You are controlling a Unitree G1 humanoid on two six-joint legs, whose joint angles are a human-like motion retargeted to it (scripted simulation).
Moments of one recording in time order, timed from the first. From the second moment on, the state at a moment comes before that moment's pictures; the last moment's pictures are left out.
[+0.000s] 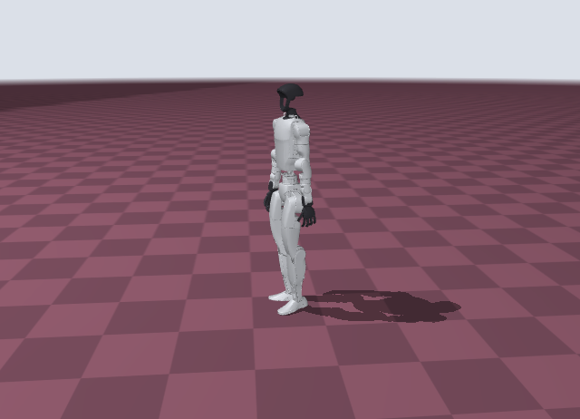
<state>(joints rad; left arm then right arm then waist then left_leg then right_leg) 0.08 0.08 0.29 1.56 0.42 0.03 -0.05 0.06 -0.12 0.05 1.42 -0.21 -0.06 0.03 0.06 -0.09 -0.04 0.00 -0.12 0.27 0.04 -0.03 0.09 0.05 -0.13 -0.49 0.00 -0.06 0.12</state>
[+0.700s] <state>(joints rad) 0.07 0.09 0.28 1.55 0.40 0.03 -0.06 0.09 -0.13 0.04 1.52 -0.24 -0.06 0.03 0.05 -0.08 -0.04 0.02 -0.09 0.25 0.03 0.04 0.05 0.10 -0.09 -0.52 0.00 -0.07 0.16</state>
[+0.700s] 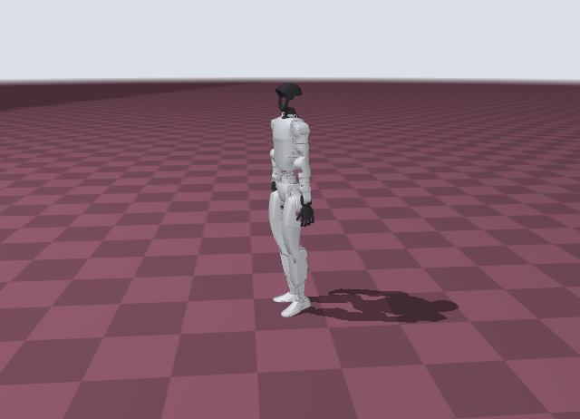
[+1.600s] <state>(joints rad) 0.04 0.11 0.32 1.55 0.36 0.04 -0.06 0.08 -0.19 -0.01 1.44 -0.24 -0.06 0.05 0.04 -0.04 -0.03 -0.03 -0.06 -0.10 0.25 -0.02 -0.20 -0.09 -0.02 -0.04 0.08 0.02 0.04</state>
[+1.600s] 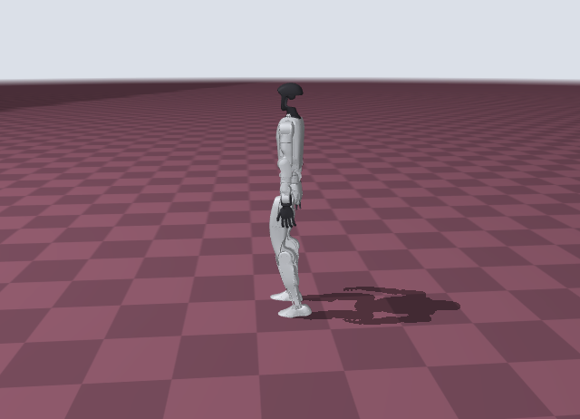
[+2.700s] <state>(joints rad) 0.04 0.08 0.28 1.50 0.37 0.05 -0.07 0.00 -0.11 -0.03 1.45 -0.16 -0.02 0.01 -0.18 -0.03 -0.07 0.28 0.02 1.01 0.33 0.25 -0.17 -0.06 -0.07 -0.71 0.02 -0.29 -0.08</state>
